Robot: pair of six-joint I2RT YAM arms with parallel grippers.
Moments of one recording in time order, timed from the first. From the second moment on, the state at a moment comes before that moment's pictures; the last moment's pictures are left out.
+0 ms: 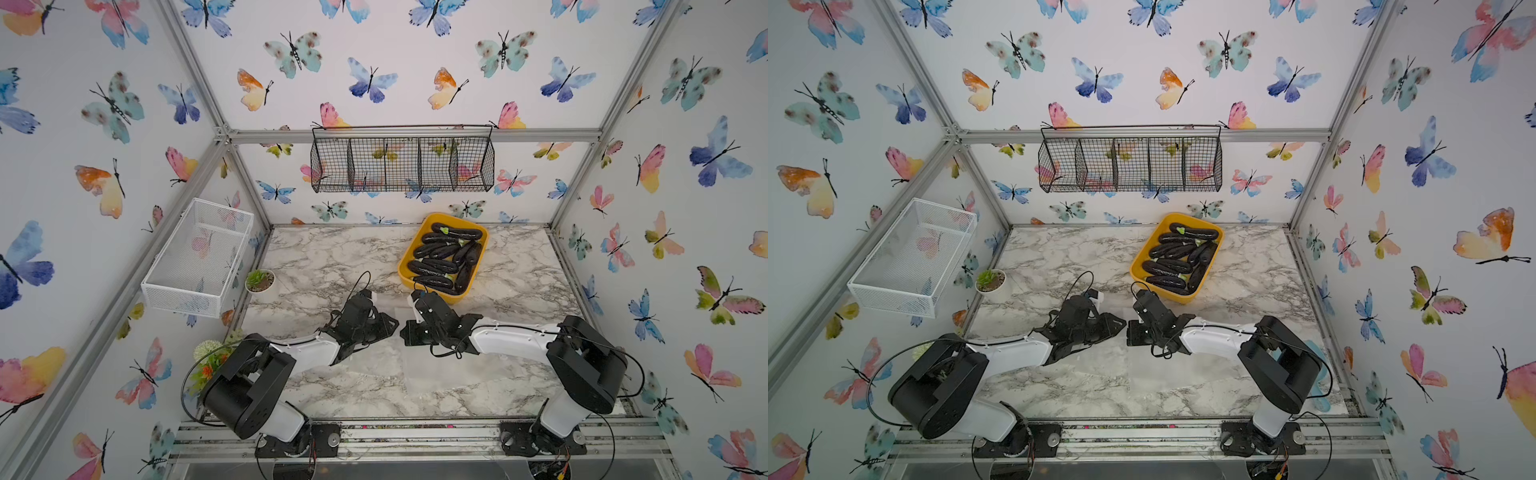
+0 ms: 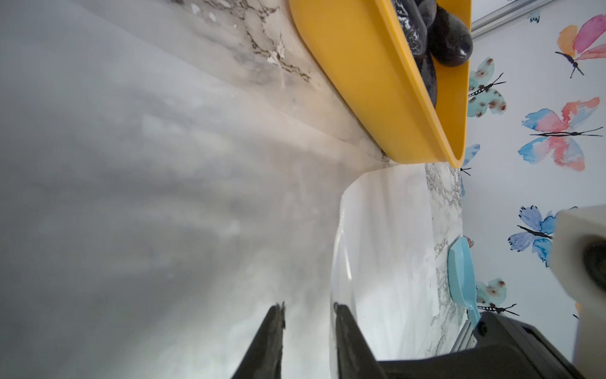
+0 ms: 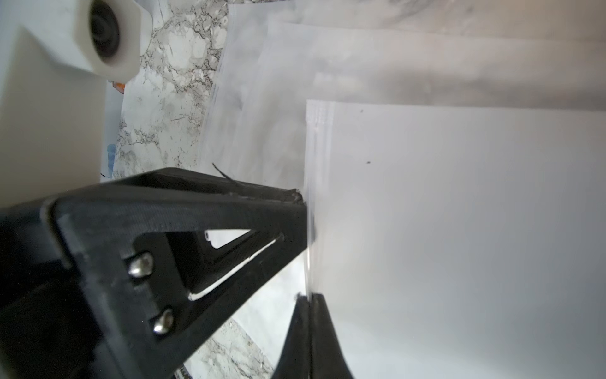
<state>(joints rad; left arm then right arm) -0.60 1.48 0.55 0.27 0.29 -0.88 0.92 1.67 0.91 -0.05 -0.16 0.74</state>
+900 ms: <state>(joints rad) -0.67 1.46 0.51 0.32 0.29 -0.85 0.91 1.66 0.96 -0.18 -0.09 0.69</state>
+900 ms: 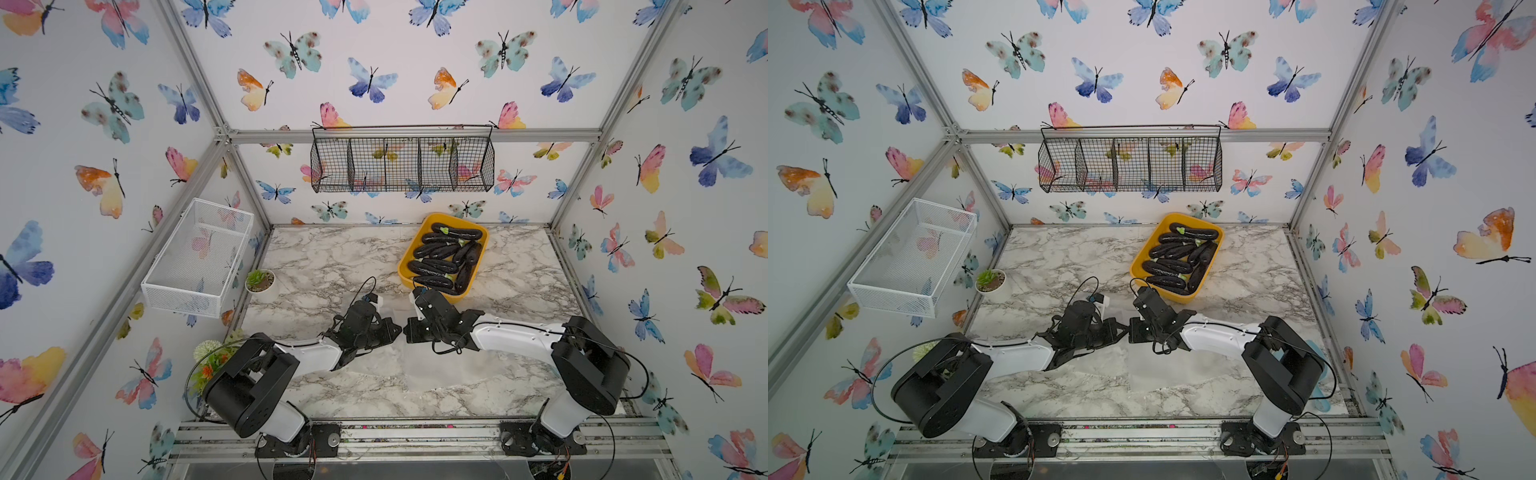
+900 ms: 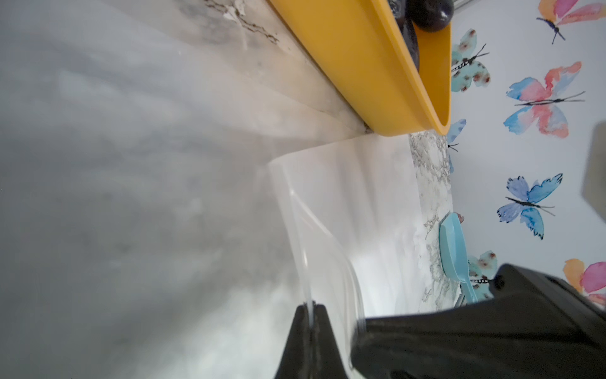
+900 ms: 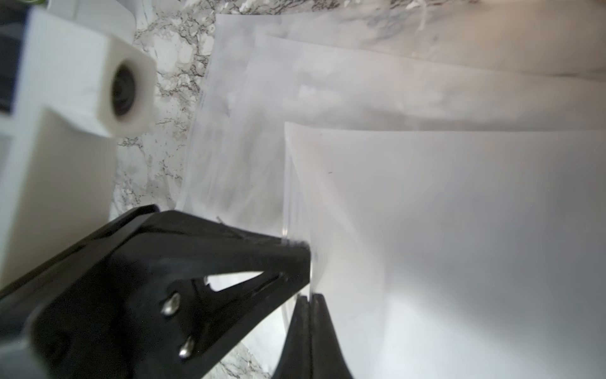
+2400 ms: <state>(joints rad) -0.74 1.29 0.65 -0.01 0.08 -0.70 0.95 1.56 0.95 -0.32 -0.03 0.69</state>
